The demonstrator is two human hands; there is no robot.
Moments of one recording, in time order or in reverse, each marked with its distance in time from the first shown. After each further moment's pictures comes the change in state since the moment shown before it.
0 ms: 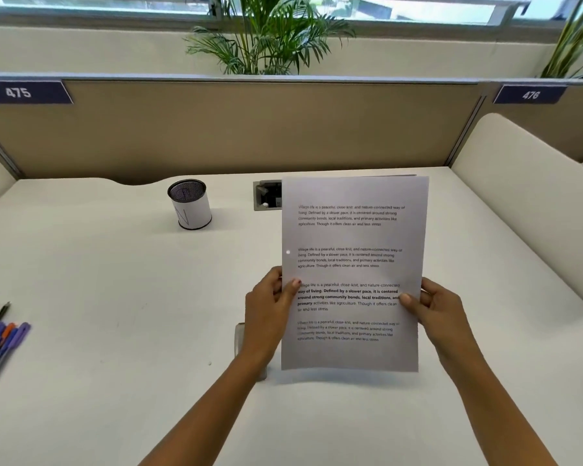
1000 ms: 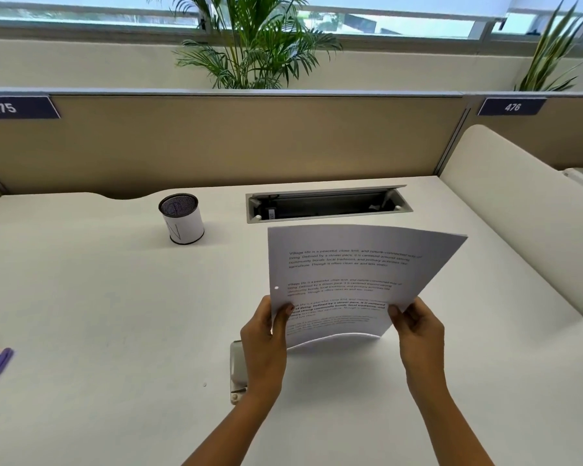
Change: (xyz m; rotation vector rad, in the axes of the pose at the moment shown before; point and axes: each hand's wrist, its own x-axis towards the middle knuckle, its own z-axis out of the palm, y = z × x) left_hand -0.013 -0.024 0.016 -0.091 0.229 0.099; right_hand -0.007 0.024 0.035 0.001 0.278 -0.162
